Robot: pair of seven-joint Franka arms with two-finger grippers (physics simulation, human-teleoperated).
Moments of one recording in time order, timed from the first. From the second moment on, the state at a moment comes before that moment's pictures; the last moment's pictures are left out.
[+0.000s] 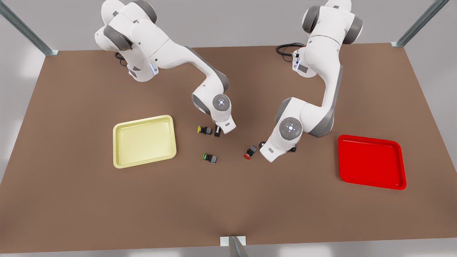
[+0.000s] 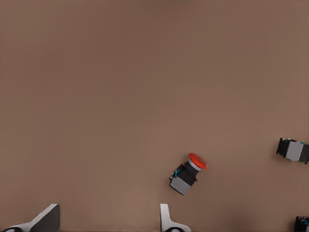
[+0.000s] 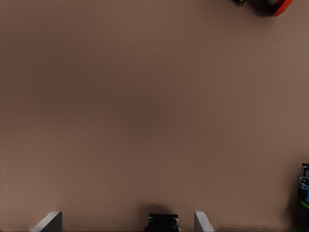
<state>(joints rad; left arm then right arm) -0.52 0.59 0.05 -1.33 -0.02 1.82 -0.37 0.62 0.57 0.24 -1.75 -0.09 2.18 -0.48</state>
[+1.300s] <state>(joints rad) -0.69 0.81 0.04 -1.40 0.01 2.10 -0.01 0.53 0.61 0.23 -1.91 -0.10 2.40 -0.48</state>
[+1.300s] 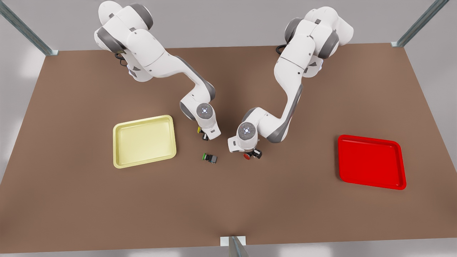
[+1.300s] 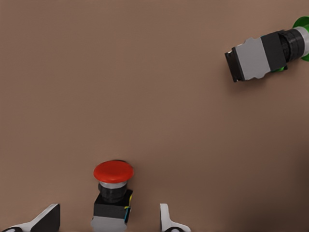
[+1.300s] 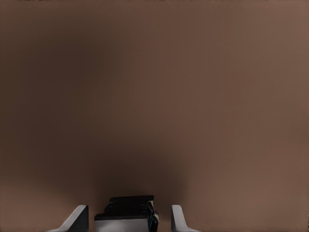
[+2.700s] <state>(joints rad) -0.67 0.78 0.04 -1.57 0.02 2.23 0.06 0.53 0.61 0.23 -1.90 -0.10 2.39 -0.48</state>
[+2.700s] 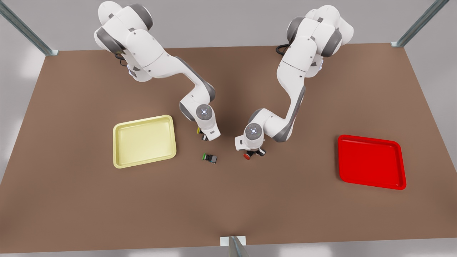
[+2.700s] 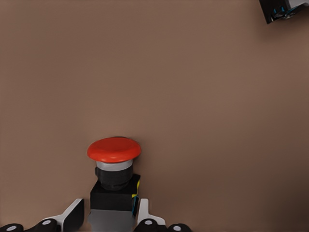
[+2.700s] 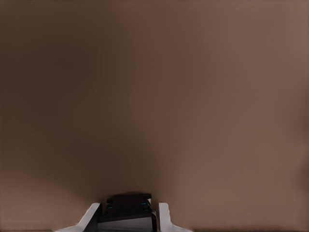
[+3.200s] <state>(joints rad) -0.67 0.76 0.04 -1.57 0.06 2.22 0.04 0.53 0.61 0.23 -1.90 -0.09 2.38 -0.48</state>
